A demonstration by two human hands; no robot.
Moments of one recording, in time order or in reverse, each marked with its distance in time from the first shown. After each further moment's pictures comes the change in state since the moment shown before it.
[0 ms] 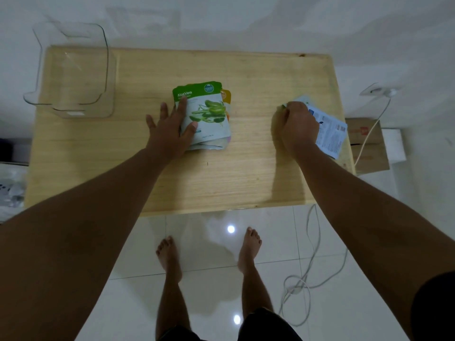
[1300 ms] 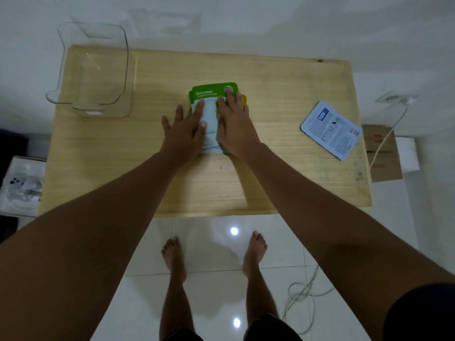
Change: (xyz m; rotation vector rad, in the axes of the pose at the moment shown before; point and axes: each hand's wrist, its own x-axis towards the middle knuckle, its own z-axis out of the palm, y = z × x) left_hand -0.005 -0.001 -0.002 -0.035 0.032 0.023; right_hand -0.032 -0.144 0.039 0.215 -0.317 -0.439
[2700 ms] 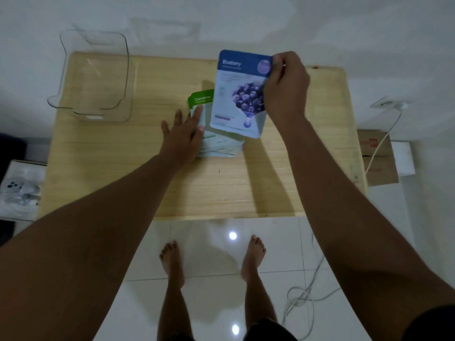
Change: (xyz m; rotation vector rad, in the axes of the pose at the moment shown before) left_hand 0.002 -0.003 -0.001 -0.039 -0.032 -0.017; right_hand 0.010 0.011 -0.108 0.349 0.703 0.215
